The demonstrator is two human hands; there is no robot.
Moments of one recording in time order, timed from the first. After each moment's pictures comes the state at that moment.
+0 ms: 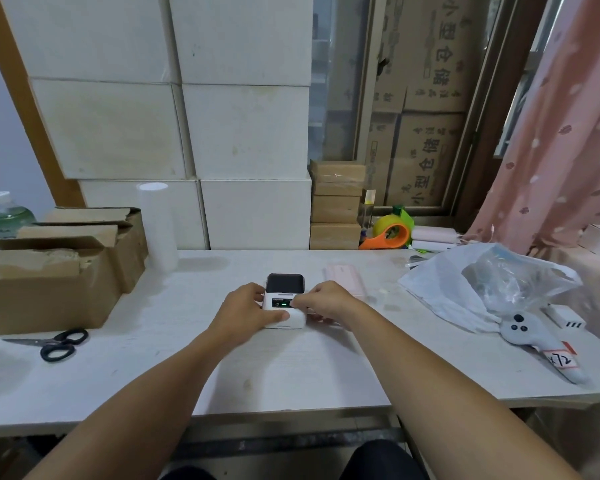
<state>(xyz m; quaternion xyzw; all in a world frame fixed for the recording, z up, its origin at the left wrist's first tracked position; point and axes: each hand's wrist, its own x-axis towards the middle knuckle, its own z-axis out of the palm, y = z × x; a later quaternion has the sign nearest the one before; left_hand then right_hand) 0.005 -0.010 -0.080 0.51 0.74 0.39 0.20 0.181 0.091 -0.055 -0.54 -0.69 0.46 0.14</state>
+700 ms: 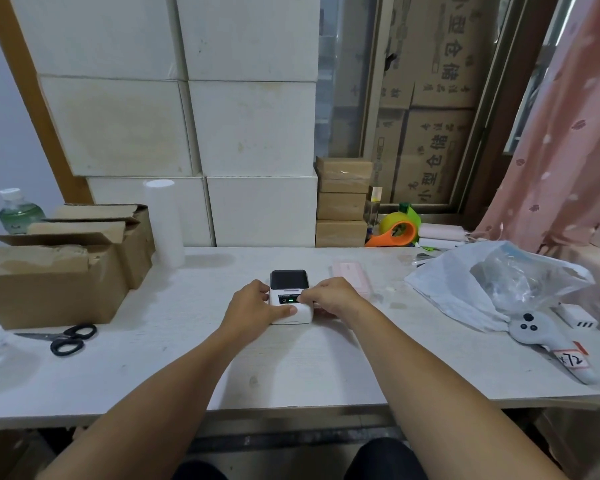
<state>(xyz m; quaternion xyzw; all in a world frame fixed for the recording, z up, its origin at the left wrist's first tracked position) 0.014 -0.011 -0.080 0.47 0.75 0.42 0.20 0.175 0.092 -0.060 -0.54 -0.66 0.48 0.20</state>
